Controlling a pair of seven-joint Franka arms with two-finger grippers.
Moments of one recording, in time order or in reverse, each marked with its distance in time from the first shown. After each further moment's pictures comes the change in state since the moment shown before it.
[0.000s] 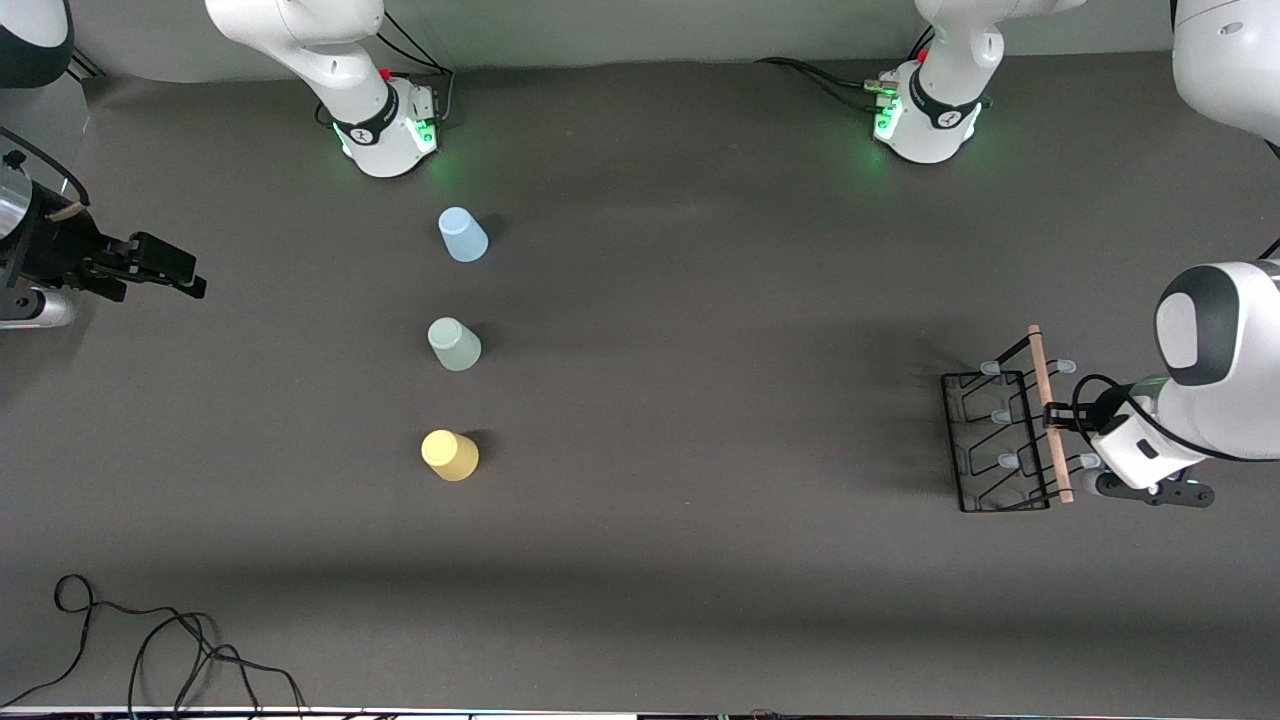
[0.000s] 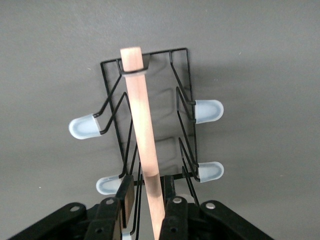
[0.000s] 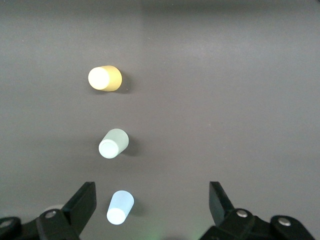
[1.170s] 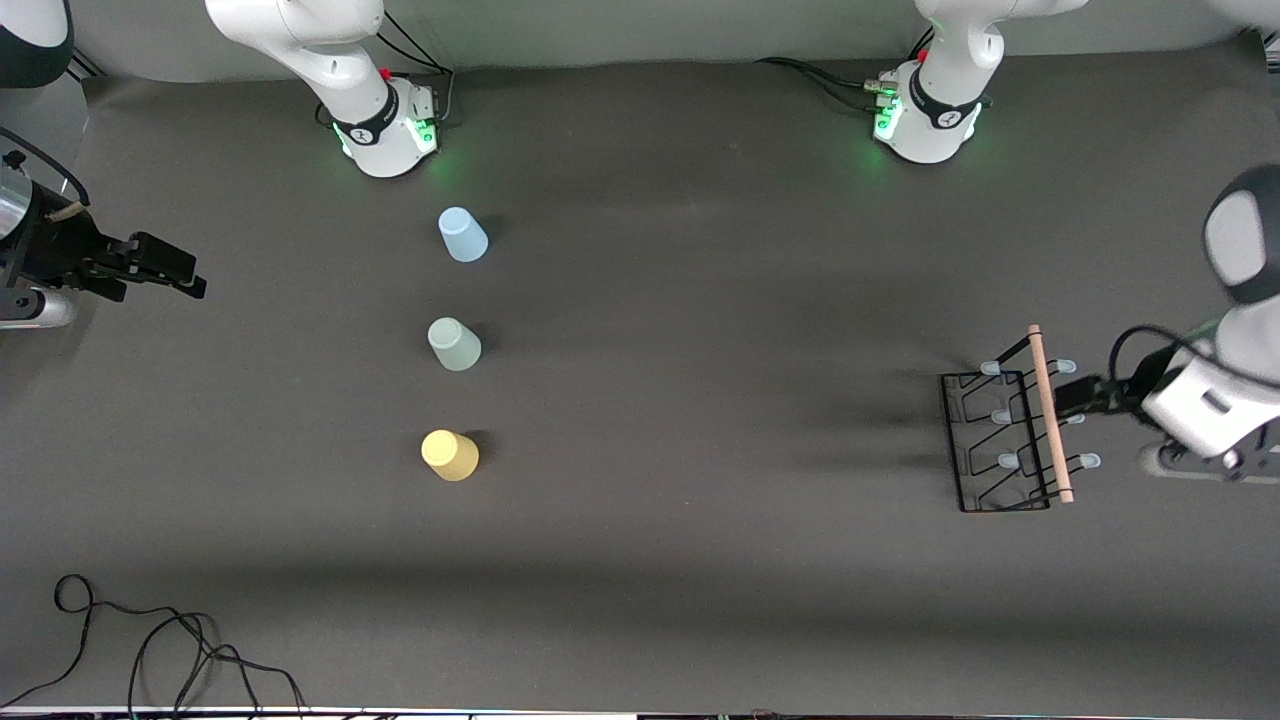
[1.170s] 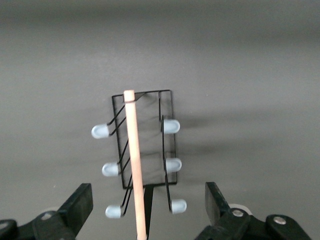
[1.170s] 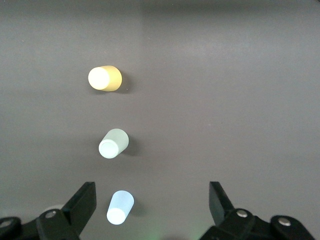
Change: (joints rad) left arm -0.045 -0.122 -0.009 0.066 -0.002 -0.010 -0.109; right arm 0.000 0.000 0.000 0.000 0.000 0.000 0.000
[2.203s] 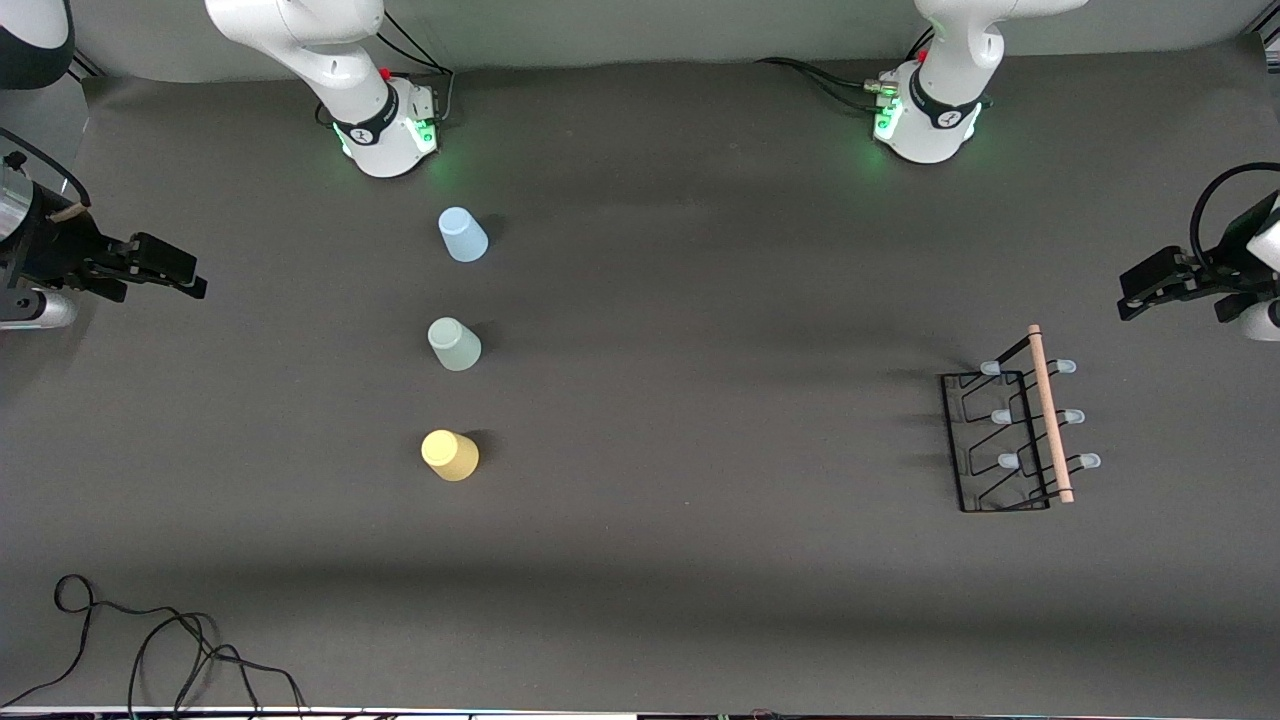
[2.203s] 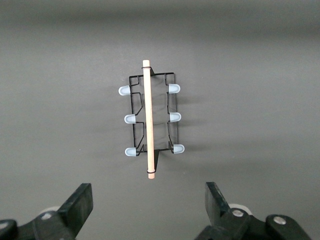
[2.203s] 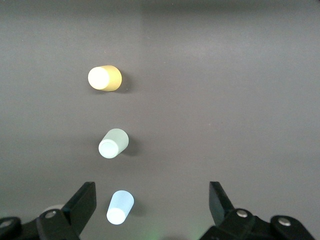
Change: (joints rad) left arm 0.007 -0.318 0.012 -0.083 0.004 -0.163 -0.001; right arm 0.000 0.001 0.000 -0.001 0.000 0.000 0.000
